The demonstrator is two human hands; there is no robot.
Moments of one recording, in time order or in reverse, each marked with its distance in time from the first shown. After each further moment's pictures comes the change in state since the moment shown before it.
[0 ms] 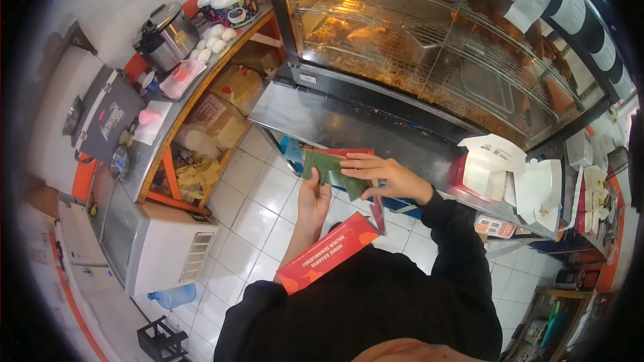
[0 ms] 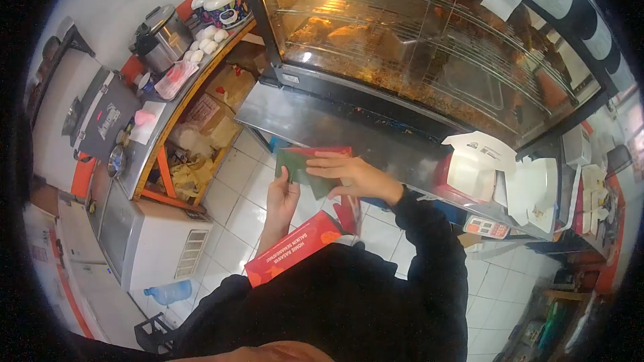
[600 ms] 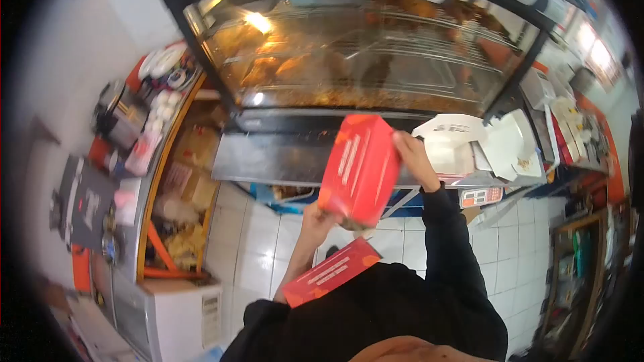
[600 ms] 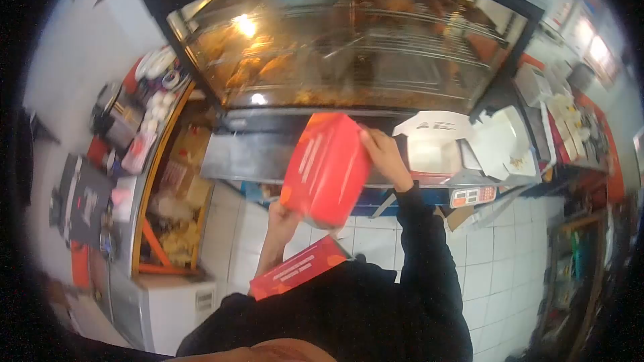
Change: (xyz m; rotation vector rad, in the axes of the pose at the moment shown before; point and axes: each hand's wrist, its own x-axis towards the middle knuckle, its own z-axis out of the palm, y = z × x) left_hand -0.007 -0.031 0.050 0.813 -0.574 0.053; right_hand -0.095 -0.014 -0.044 -0.083 1.026 0.749
